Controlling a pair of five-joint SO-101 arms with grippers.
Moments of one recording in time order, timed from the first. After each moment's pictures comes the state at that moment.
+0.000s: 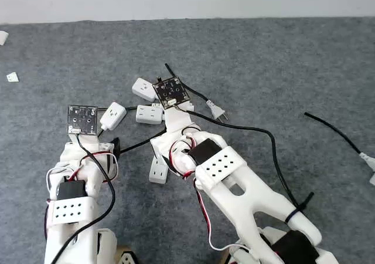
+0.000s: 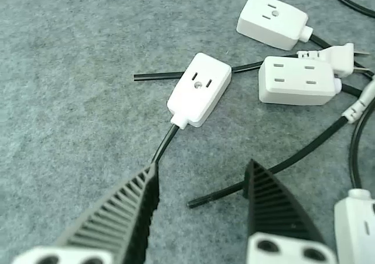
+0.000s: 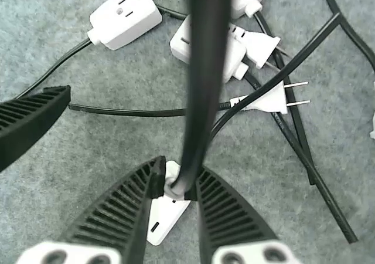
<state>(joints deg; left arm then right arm) -12.2 -53.1 76.7 35.6 -3.9 -40.4 -18.5 39.1 41.1 -13.1</state>
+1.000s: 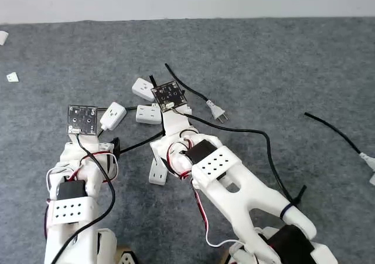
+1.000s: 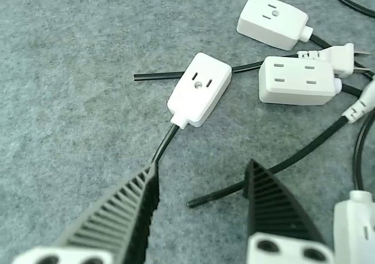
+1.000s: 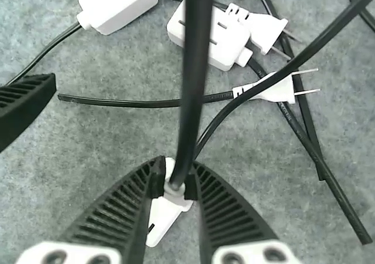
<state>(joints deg) -12.2 -53.1 76.7 35.6 -3.9 -40.8 -15.0 40.4 38.9 -13.6</state>
